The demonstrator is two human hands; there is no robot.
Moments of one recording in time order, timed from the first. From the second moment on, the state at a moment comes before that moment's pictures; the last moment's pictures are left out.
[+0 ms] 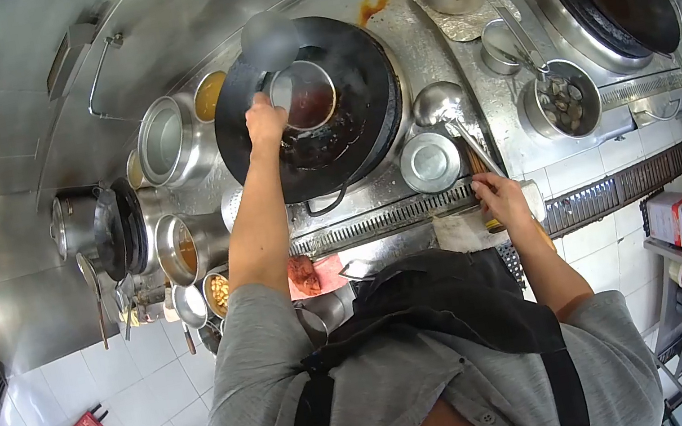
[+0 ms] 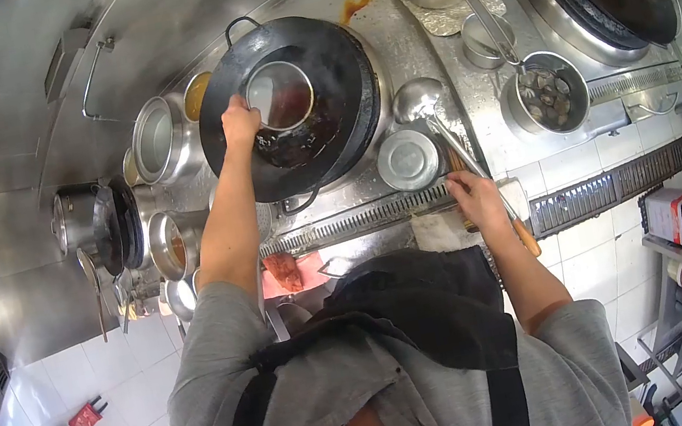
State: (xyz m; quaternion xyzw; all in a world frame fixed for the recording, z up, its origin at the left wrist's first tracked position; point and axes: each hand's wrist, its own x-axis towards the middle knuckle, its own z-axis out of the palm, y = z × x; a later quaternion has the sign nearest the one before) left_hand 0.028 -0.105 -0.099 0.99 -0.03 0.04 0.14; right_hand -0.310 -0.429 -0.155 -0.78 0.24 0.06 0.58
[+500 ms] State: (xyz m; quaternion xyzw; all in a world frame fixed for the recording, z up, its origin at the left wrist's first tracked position) left_hand -0.011 -0.062 -0.121 0.99 -0.08 -0.02 0.14; right_hand -0.355 -0.424 -0.163 -0.76 0.26 0.10 0.59
